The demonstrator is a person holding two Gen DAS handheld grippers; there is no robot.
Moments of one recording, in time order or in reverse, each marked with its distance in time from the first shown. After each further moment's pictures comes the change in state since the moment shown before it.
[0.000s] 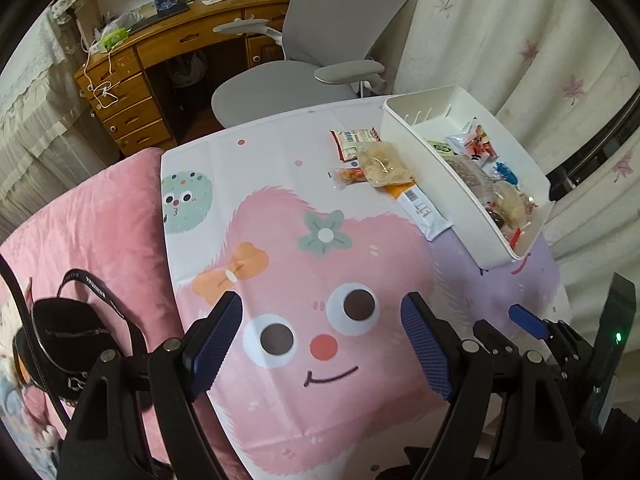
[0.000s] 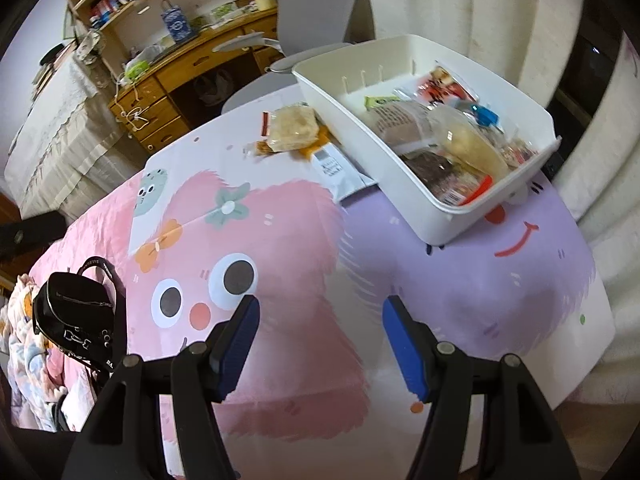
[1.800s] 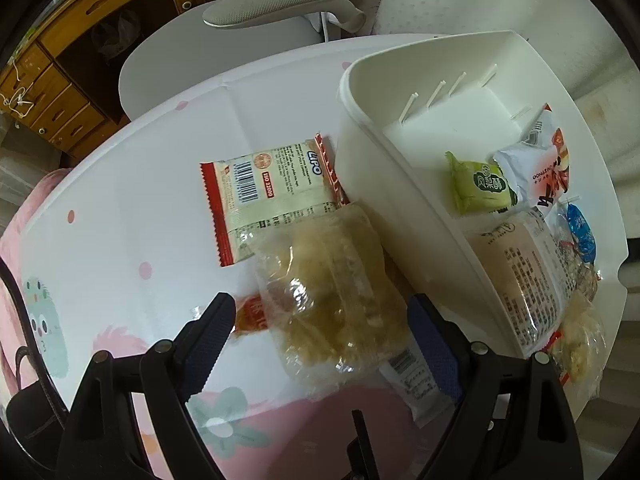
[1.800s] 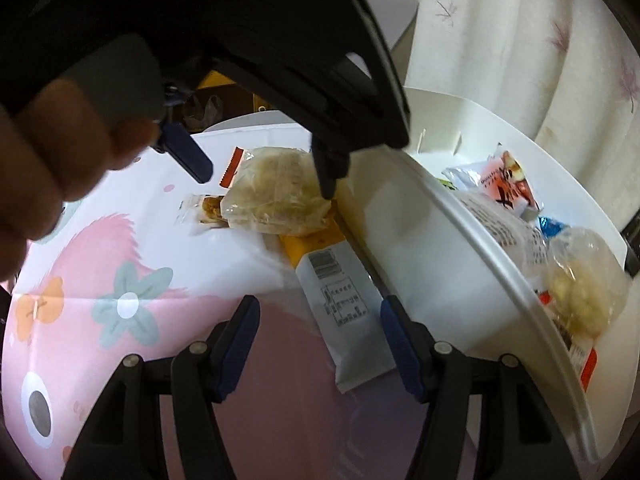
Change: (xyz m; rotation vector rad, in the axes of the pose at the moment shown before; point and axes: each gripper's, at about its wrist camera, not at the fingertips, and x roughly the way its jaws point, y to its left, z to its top) left arm 0.262 -0.093 0.175 0.053 0.262 -0.060; right arm 0.153 0.030 0.070 -0.213 -0.245 -0.200
